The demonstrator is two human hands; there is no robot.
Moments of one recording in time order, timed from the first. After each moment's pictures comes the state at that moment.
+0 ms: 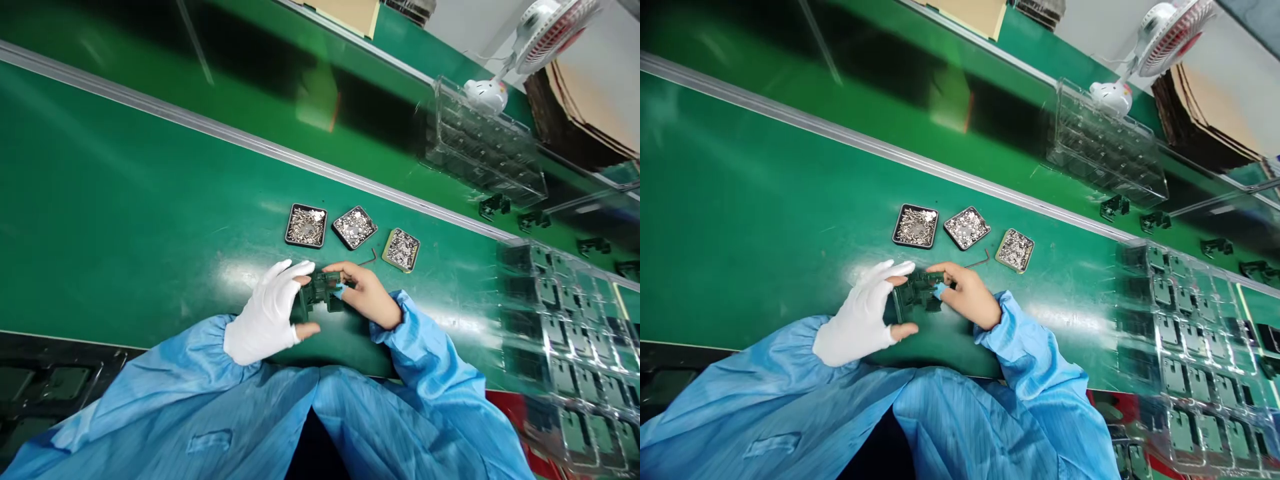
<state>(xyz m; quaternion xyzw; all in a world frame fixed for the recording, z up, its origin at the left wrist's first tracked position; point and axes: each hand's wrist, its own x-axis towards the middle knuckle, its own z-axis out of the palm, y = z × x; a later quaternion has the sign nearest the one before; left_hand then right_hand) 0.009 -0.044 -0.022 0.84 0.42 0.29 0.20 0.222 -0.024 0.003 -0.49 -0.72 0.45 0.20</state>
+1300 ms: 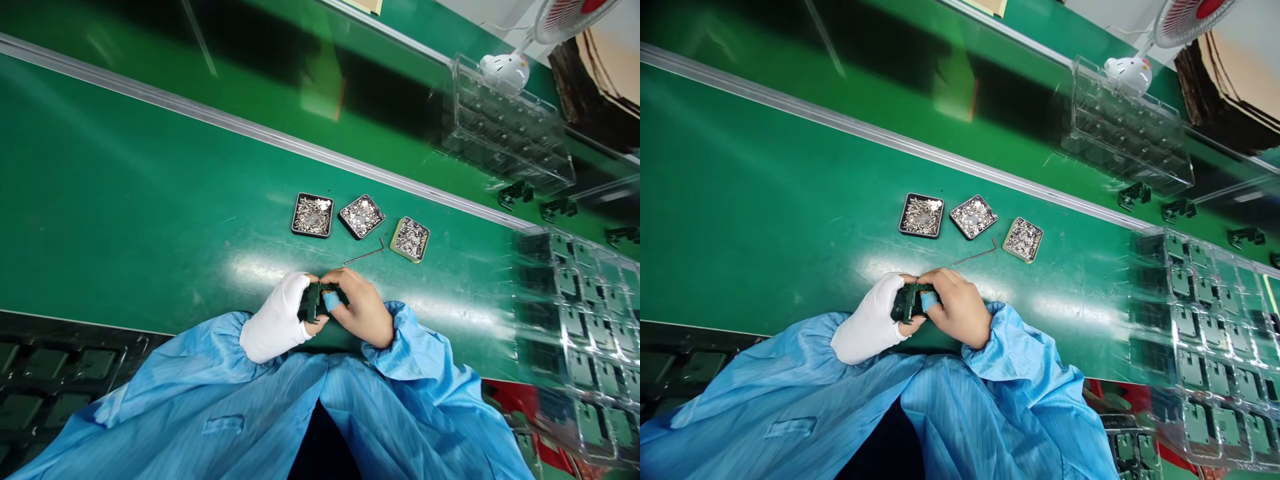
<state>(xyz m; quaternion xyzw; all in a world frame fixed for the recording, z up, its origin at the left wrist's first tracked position) 0.017 -0.059 -0.026 0.78 0.46 0.29 0.31 0.198 -0.055 0.003 -0.45 -0.79 0.32 0.27</state>
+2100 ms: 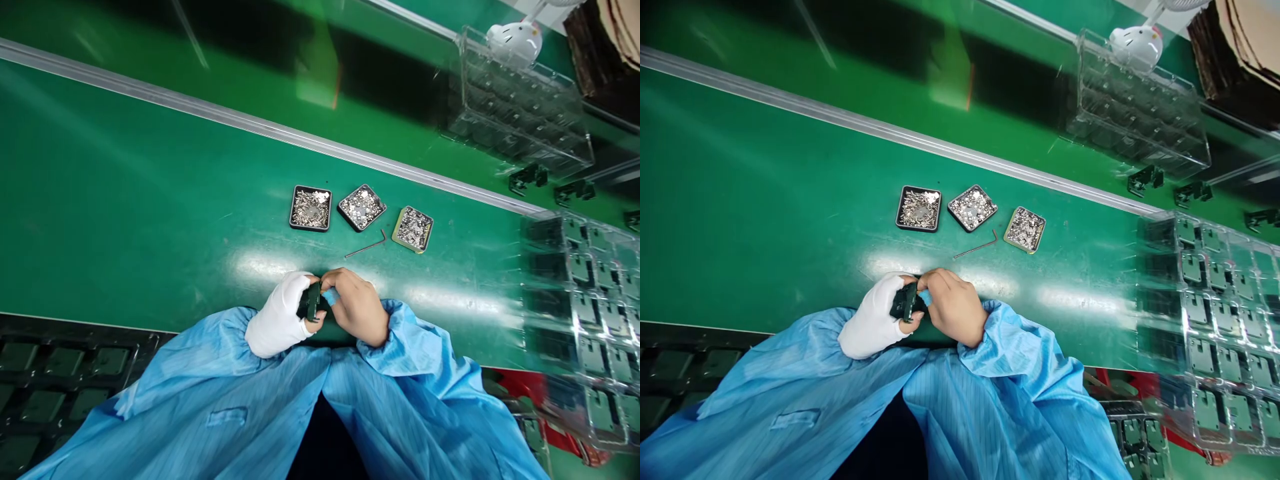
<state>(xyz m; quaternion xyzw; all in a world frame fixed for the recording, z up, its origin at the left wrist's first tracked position) 0.016 -0.064 -0.031 0.80 0.44 0.30 0.29 0.191 -0.066 -0.005 -0.46 -0.81 0.25 0.27</state>
